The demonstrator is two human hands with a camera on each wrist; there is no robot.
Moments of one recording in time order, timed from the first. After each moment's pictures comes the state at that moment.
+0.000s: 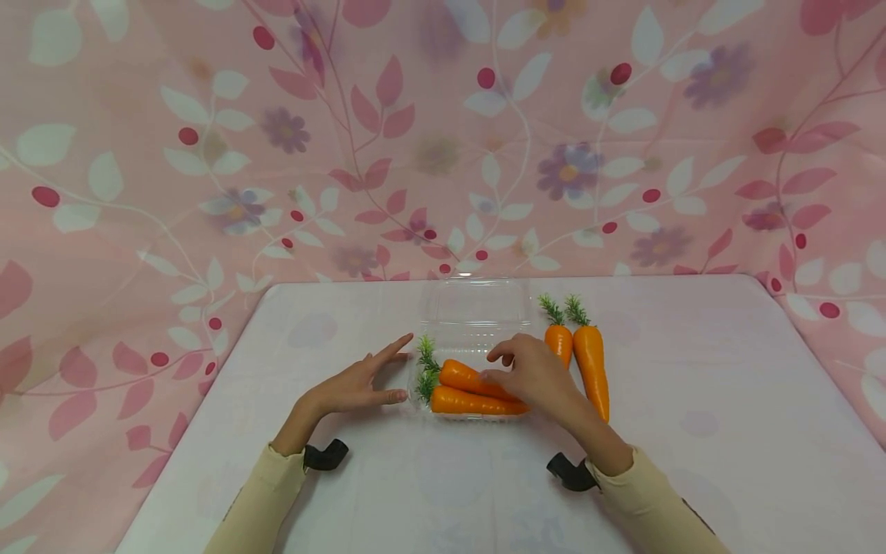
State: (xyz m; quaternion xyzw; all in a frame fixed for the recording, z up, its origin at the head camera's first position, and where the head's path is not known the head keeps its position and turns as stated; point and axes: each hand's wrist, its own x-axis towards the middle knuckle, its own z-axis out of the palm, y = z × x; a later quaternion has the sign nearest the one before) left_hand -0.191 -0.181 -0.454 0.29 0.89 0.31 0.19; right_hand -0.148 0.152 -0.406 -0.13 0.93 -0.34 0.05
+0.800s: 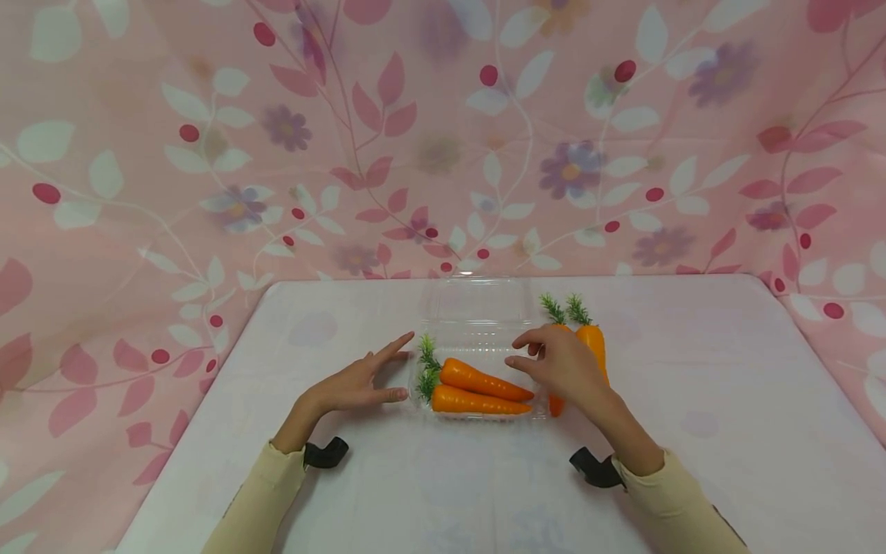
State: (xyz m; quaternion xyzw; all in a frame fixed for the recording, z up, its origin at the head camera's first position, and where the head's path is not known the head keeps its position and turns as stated) left_hand -0.192 -0.181 -0.456 0.29 0.89 0.31 0.18; right_hand -0.149 0.184 -0.400 -0.12 0.93 -0.36 0.01
